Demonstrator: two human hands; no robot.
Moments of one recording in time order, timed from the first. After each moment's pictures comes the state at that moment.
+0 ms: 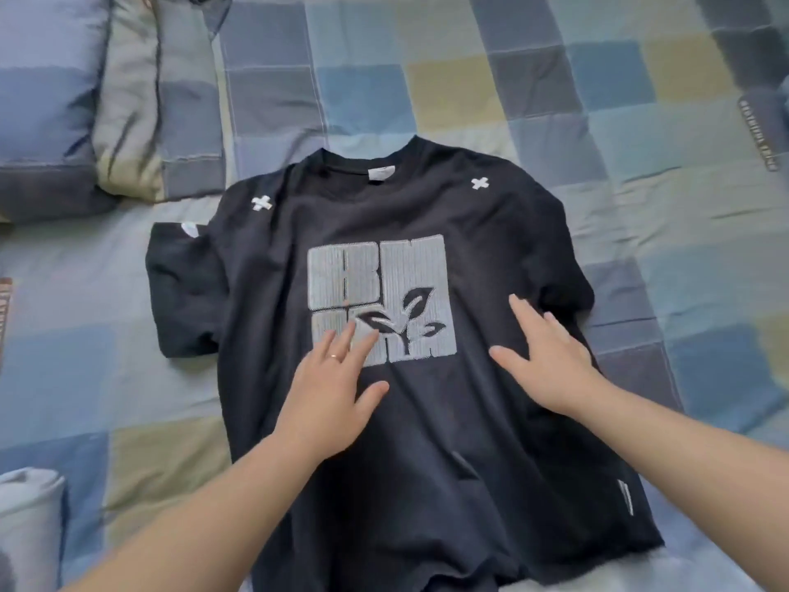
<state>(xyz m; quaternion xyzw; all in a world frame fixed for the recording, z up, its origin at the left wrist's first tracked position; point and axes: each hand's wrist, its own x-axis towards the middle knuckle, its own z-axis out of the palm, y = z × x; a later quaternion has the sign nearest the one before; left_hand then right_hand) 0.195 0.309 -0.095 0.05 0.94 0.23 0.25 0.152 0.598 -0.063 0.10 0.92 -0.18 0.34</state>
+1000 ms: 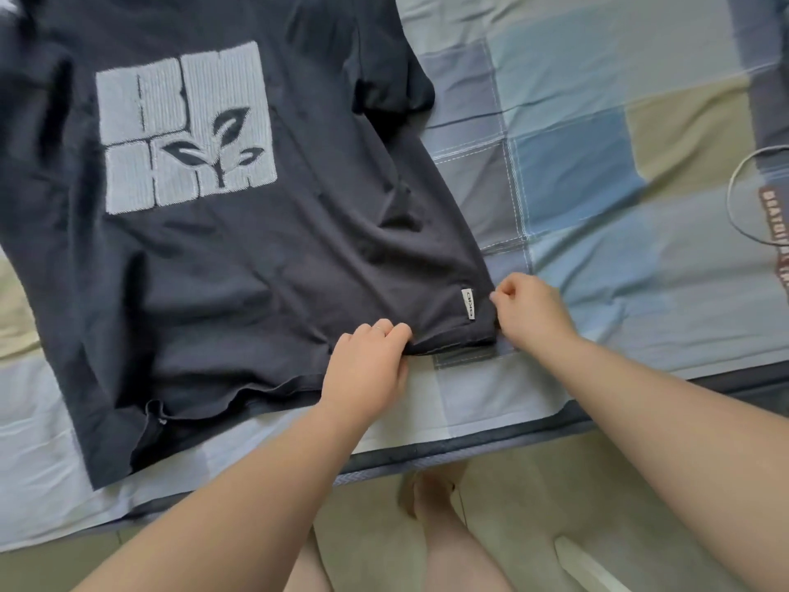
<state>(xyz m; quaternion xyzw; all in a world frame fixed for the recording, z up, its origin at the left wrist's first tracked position) 0.393 0.610 -0.136 0.14 0.94 0.15 0.27 0.340 0.836 -0.136 0.22 0.89 -0.24 0.30</state>
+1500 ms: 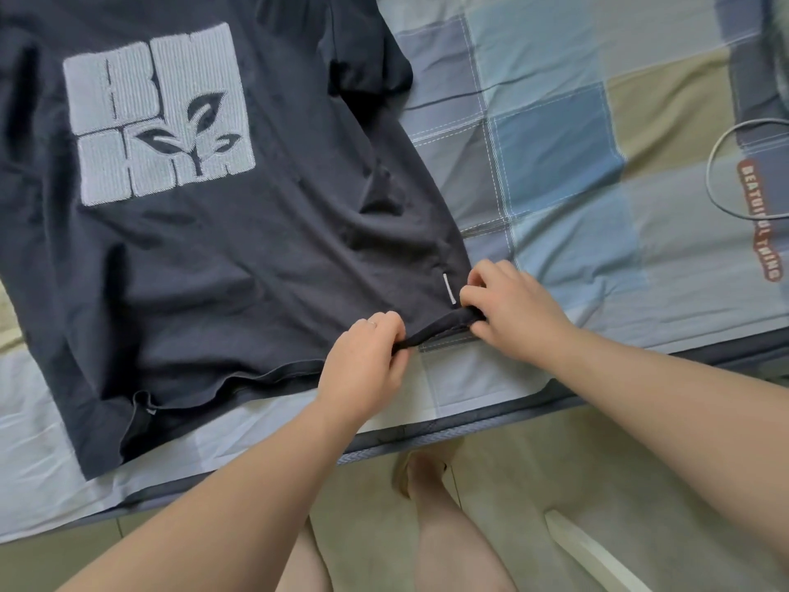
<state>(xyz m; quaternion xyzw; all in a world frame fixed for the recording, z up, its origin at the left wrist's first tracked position) 0.404 0.623 -0.123 0.09 0.92 0.27 0.27 0.362 0.854 -0.126 -0.17 0.94 -0.12 0.27</state>
